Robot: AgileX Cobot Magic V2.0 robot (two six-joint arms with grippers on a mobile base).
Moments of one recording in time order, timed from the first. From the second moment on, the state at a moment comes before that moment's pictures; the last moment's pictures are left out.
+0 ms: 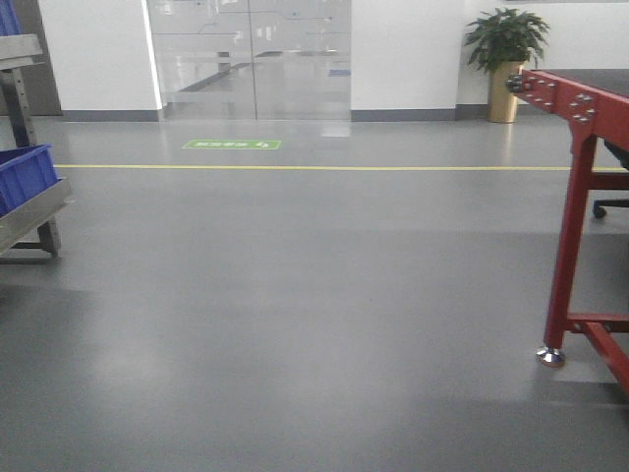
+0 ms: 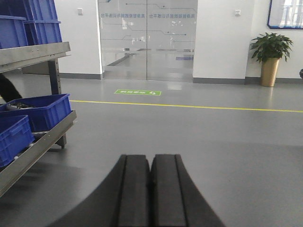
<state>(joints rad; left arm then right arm) 0.06 0.01 0.00 0.00 0.02 0.02 -0.07 0.00 0.00 0.11 0.07 -0.07</state>
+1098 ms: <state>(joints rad) 0.06 0.01 0.00 0.00 0.02 0.02 -0.07 0.00 0.00 0.11 0.07 -0.07</state>
